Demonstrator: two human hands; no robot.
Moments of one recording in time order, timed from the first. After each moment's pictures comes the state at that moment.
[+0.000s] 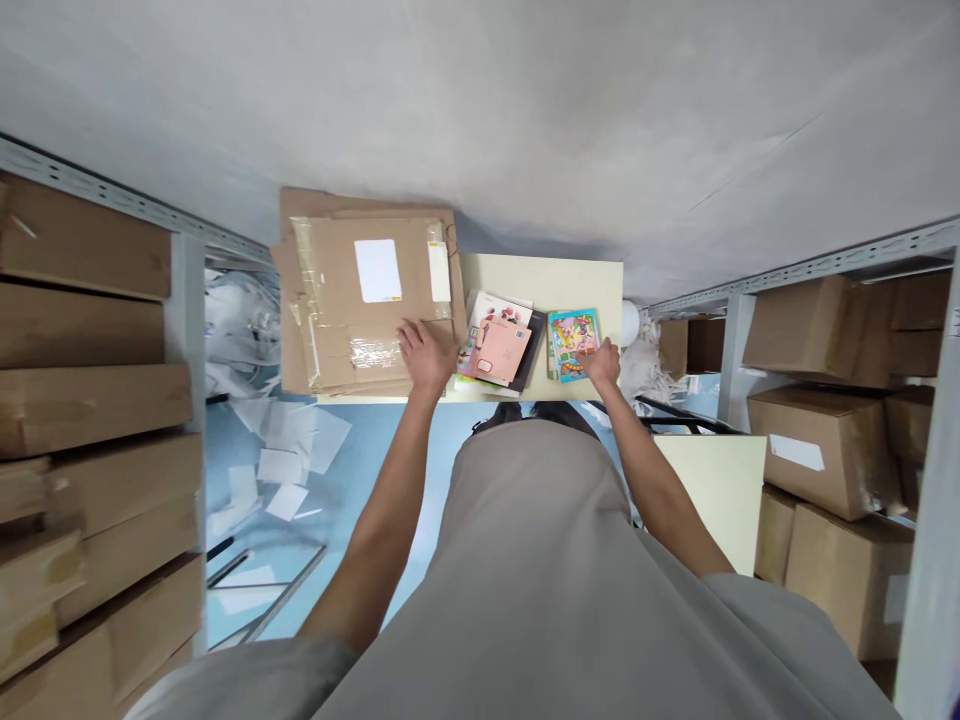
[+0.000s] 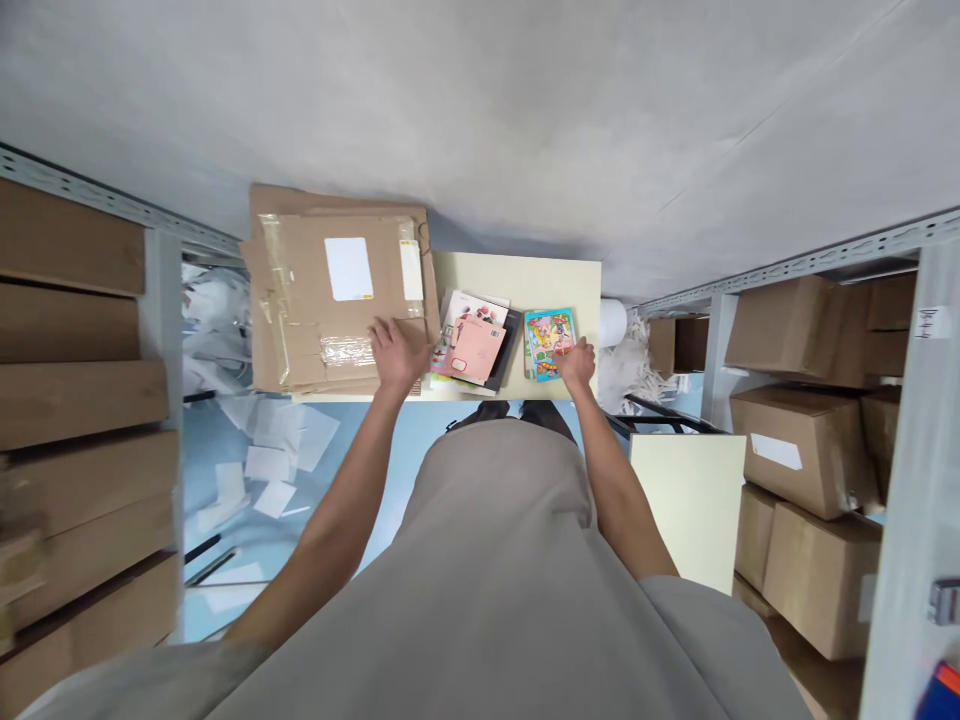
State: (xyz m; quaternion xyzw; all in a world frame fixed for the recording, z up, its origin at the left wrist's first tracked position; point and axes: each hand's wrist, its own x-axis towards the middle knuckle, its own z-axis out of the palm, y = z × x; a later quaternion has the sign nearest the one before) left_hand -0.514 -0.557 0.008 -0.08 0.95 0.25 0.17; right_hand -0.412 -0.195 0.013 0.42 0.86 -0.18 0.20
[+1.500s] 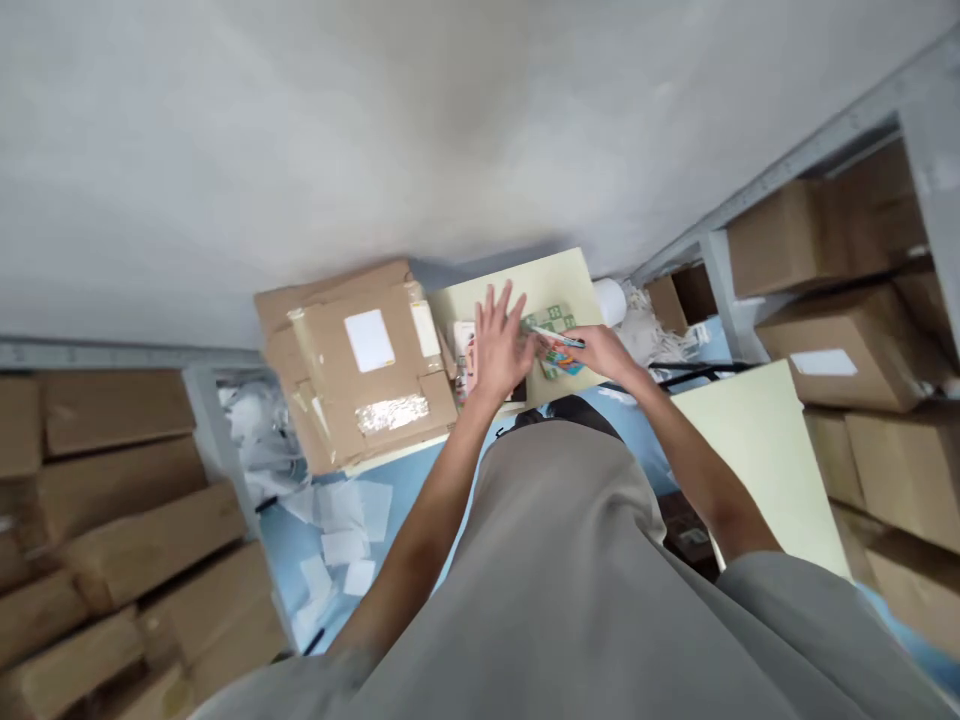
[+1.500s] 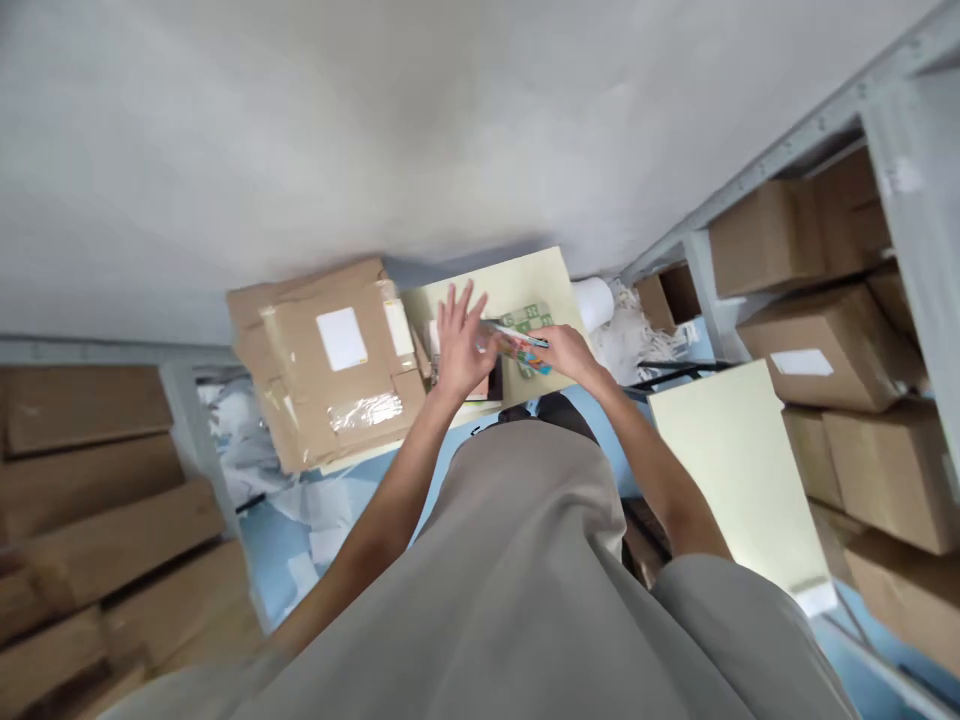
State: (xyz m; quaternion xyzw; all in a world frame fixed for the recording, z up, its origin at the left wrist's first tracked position) left_hand -0.525 -0.427 0.111 0.31 0.87 0.35 0.17; right_hand -0.404 -0.205 0.126 0.18 0.89 -0.40 0.11
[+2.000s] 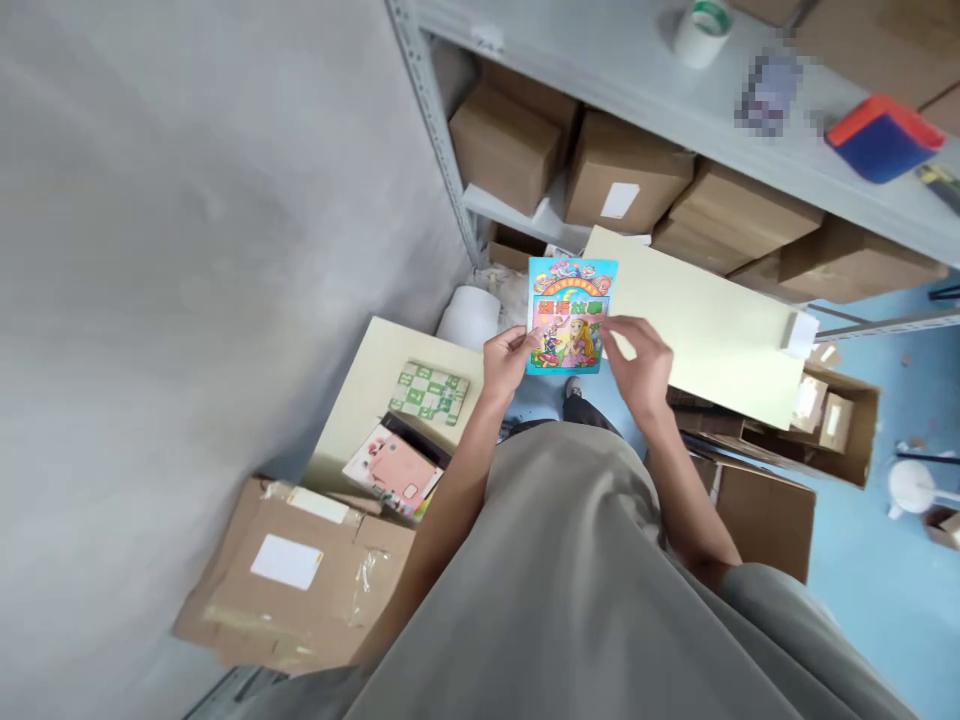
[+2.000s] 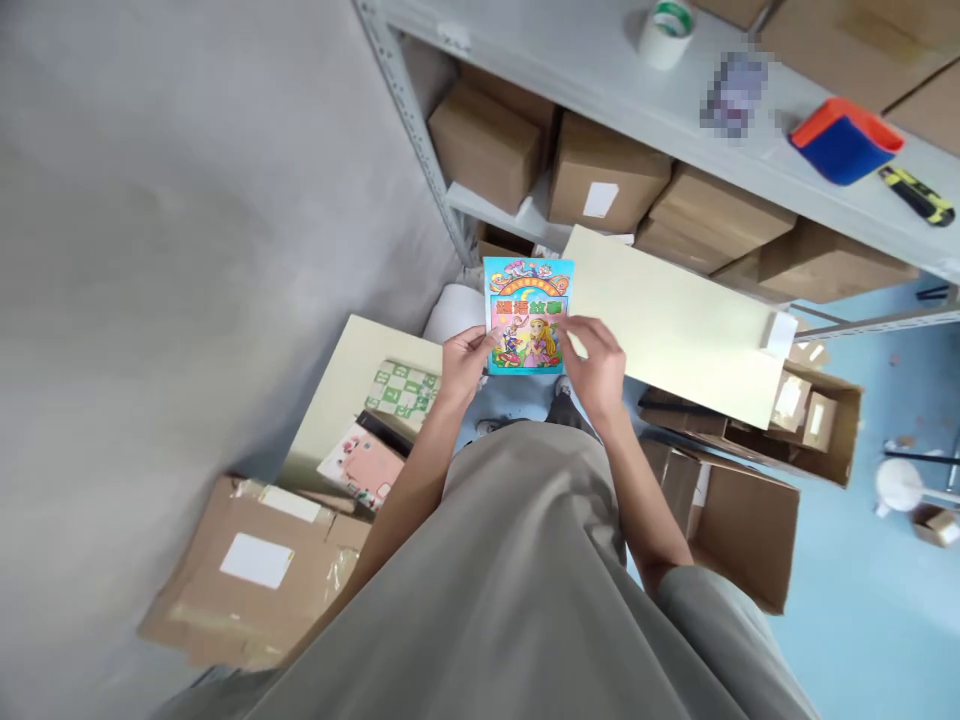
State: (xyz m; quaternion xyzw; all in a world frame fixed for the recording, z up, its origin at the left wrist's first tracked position) left_hand -0.320 -0.211 0.149 0.29 0.50 0.54 0.61; right_hand -0.094 -0.212 0.213 0.57 0.72 -0.14 -0.38
